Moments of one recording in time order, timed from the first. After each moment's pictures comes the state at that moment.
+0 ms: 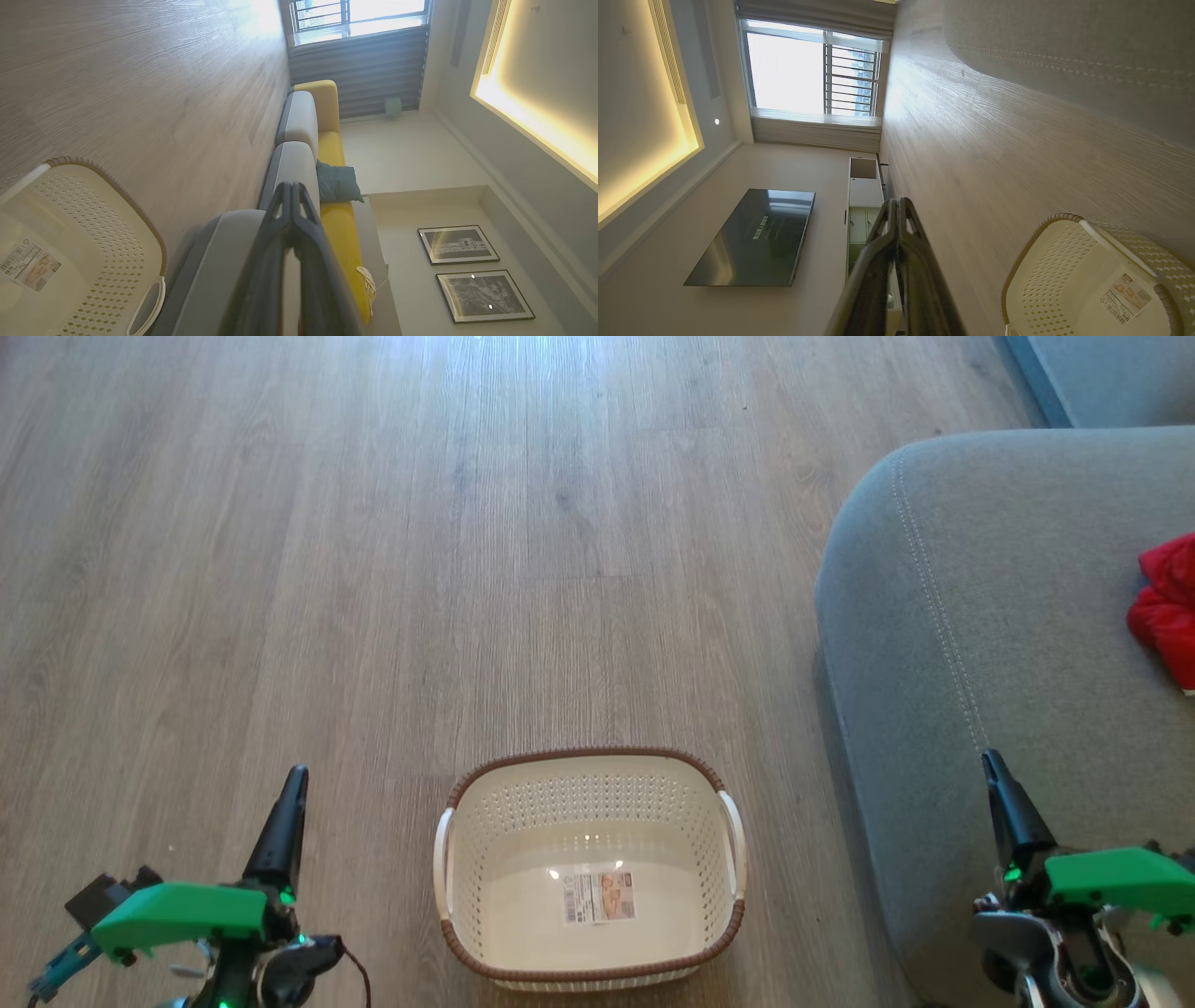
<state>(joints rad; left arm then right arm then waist) -0.04 0.05 0.04 0.27 -1.50 -0.11 0.07 -0.04 -0.06 -0.11 0.29 1.51 0.13 0.07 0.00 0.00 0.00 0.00</state>
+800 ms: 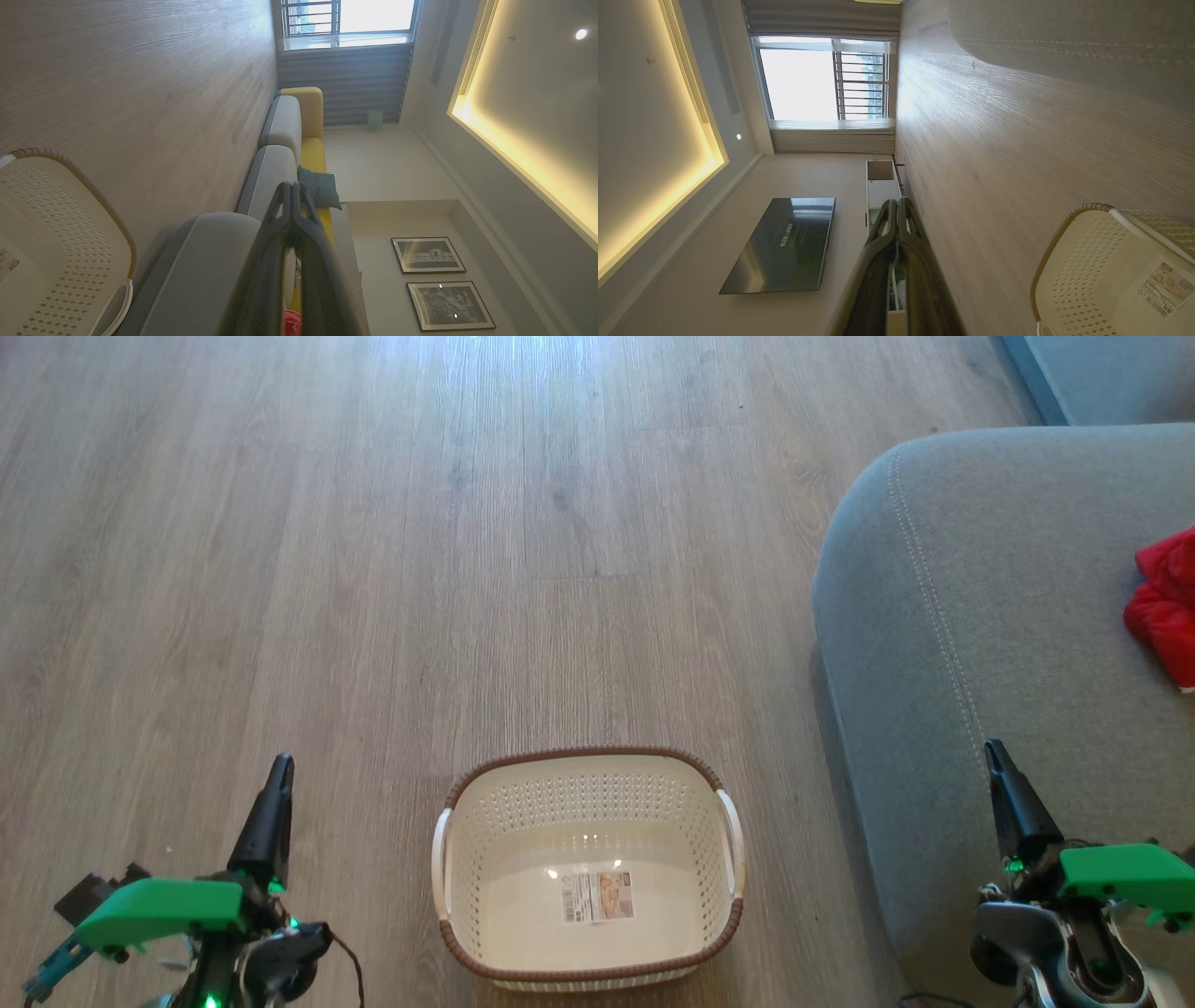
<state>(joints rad) -0.06 0.05 0.07 0.27 -1.61 -0.12 0.10 -0.05 -0.06 -0.13 0.28 1.60 0.13 0.11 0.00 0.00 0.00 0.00</state>
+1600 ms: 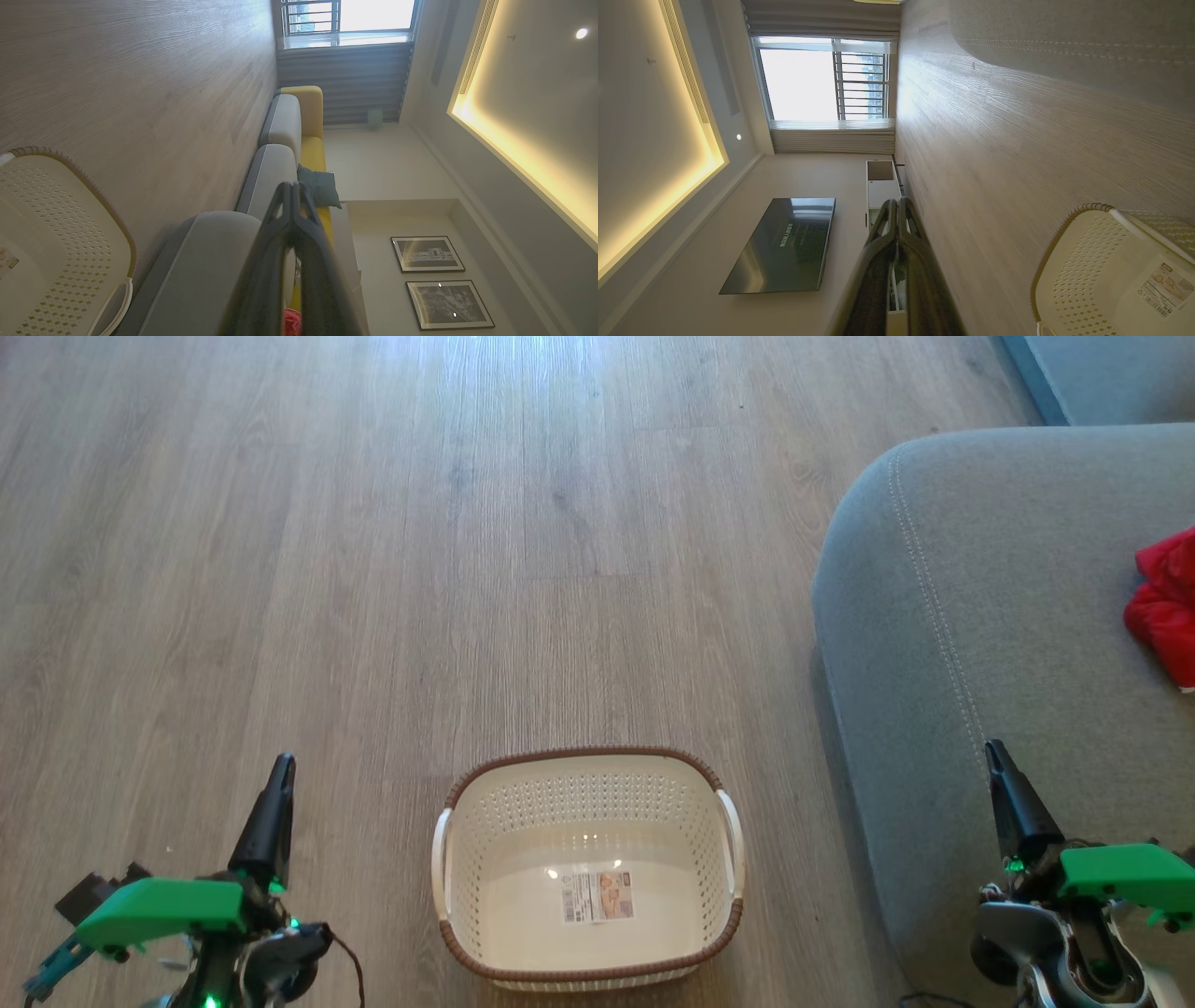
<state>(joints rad) -0.06 0.05 0.07 0.27 -1.61 -0.12 0.10 -0.05 -0.06 -0.13 0.28 1.60 0.13 0.11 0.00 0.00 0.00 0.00</state>
